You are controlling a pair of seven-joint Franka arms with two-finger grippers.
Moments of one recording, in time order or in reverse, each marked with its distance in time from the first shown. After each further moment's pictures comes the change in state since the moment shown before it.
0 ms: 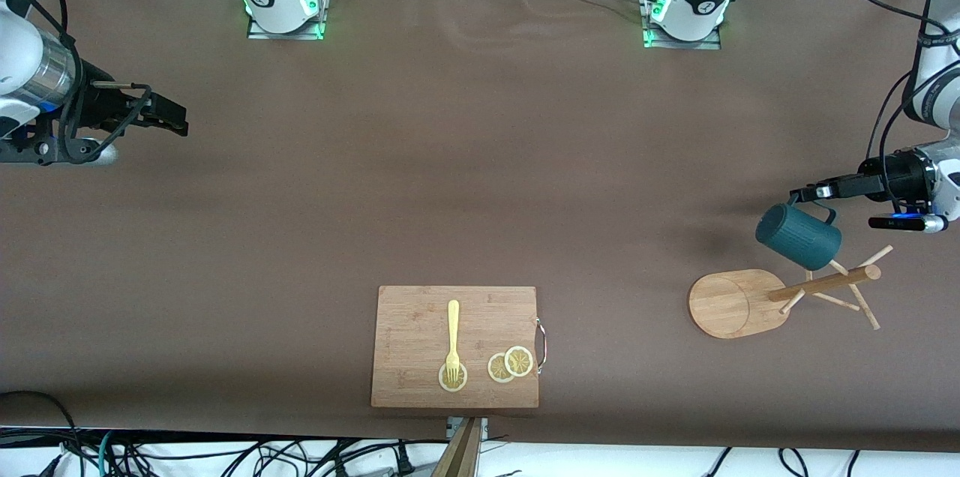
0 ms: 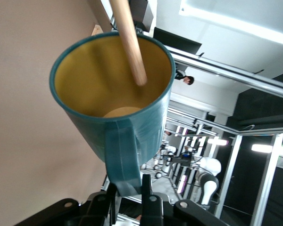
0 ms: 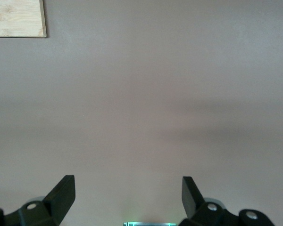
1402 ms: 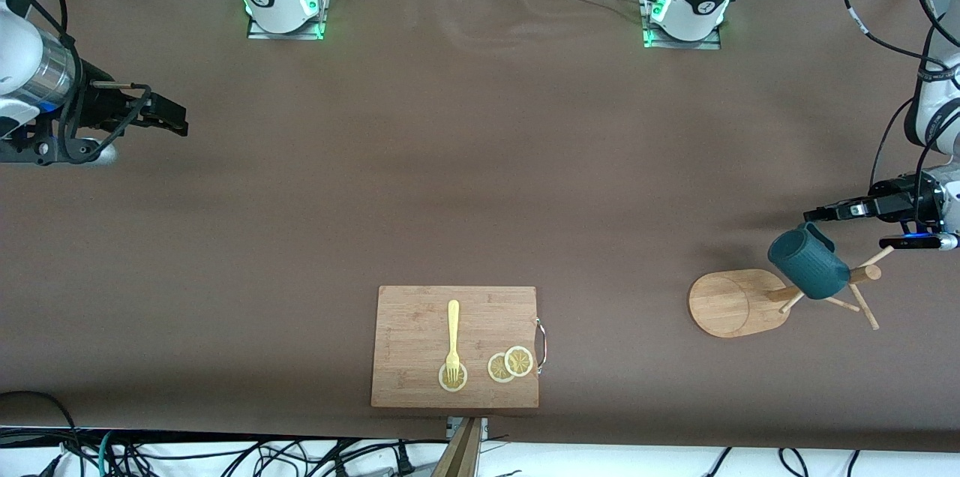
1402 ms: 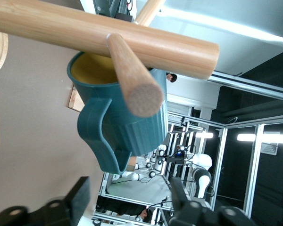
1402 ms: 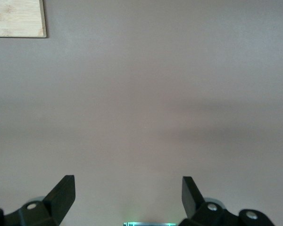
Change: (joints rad) left arm 0.073 0.192 0.001 0.194 -0.012 -0.093 0.109; right arm 0.000 0.000 0.000 0.000 0.000 0.000 0.000
